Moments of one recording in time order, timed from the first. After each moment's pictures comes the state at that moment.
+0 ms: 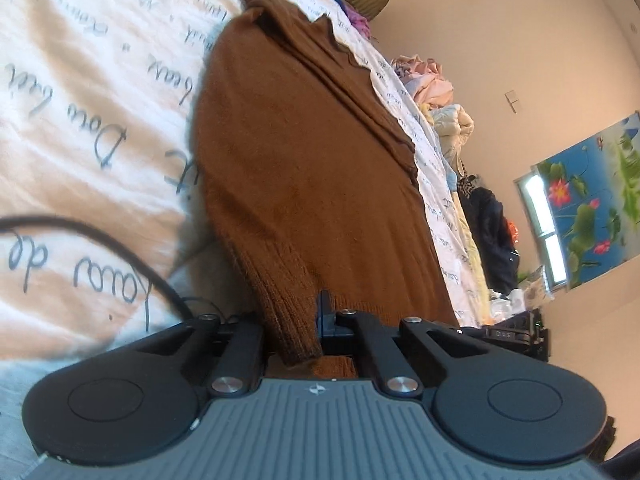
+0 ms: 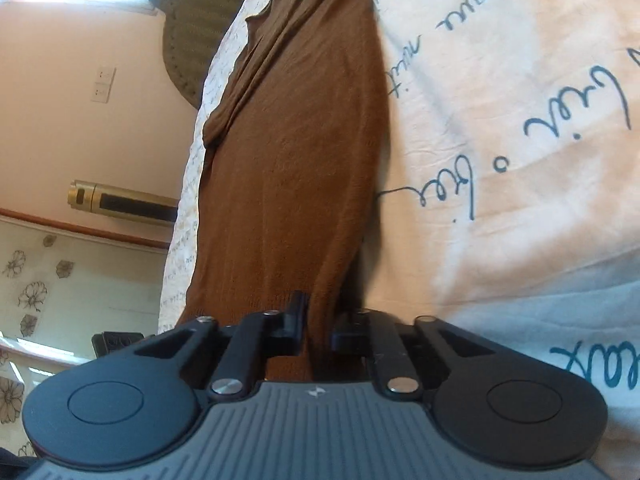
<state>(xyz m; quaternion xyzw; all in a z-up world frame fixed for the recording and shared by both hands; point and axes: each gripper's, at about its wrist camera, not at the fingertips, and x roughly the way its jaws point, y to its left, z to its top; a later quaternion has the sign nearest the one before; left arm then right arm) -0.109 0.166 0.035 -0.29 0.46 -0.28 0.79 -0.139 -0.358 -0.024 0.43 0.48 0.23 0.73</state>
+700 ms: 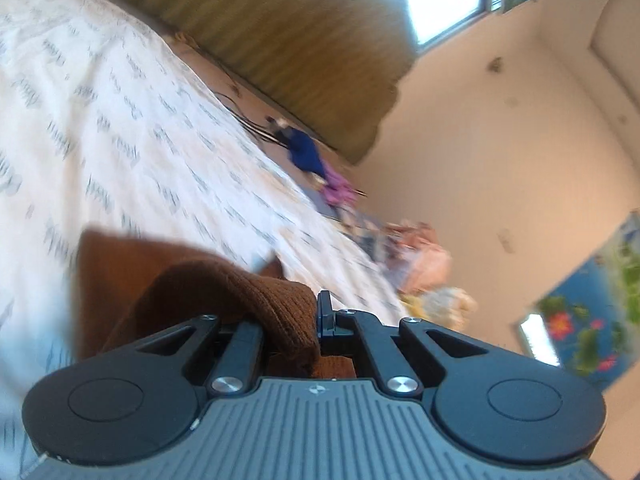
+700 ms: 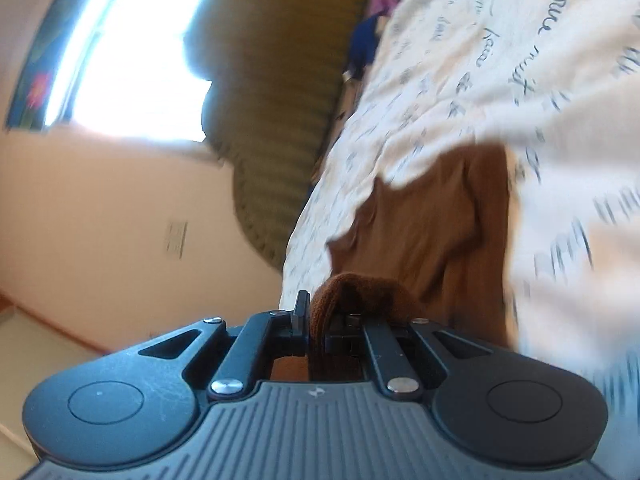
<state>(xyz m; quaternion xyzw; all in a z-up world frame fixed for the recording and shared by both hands) 0.200 0.092 0.098 -0.35 0.29 -0.20 0.87 0.150 -0.424 0.002 0.55 0.30 0.23 0.74</state>
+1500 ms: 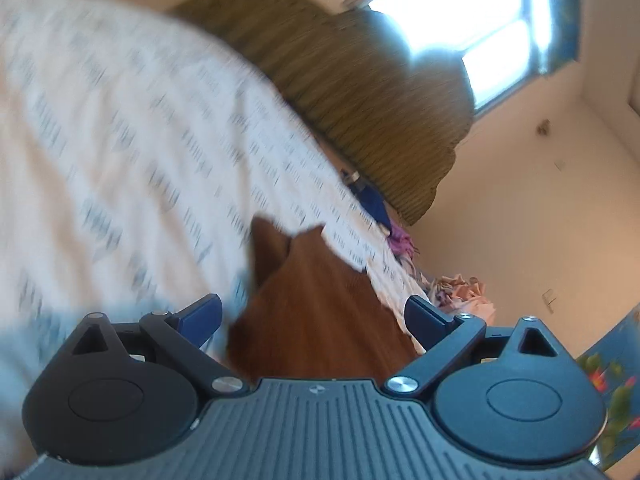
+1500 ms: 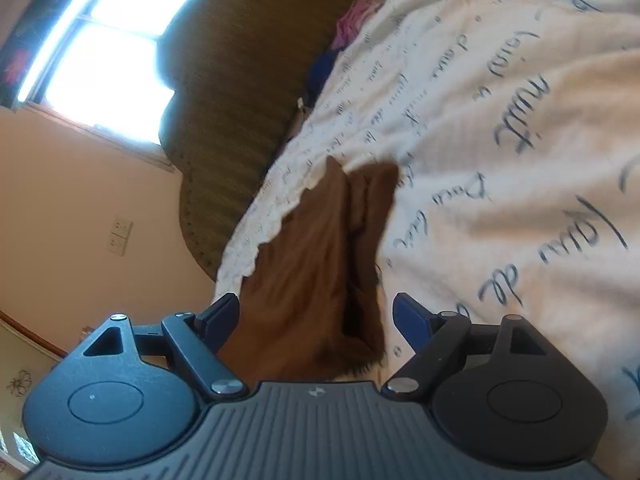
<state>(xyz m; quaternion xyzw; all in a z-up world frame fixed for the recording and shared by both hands) 0.060 0.167 0.058 -0.42 0.26 -0.10 0.86 0.035 -0.440 0.000 0.47 0.32 0.15 0.81</state>
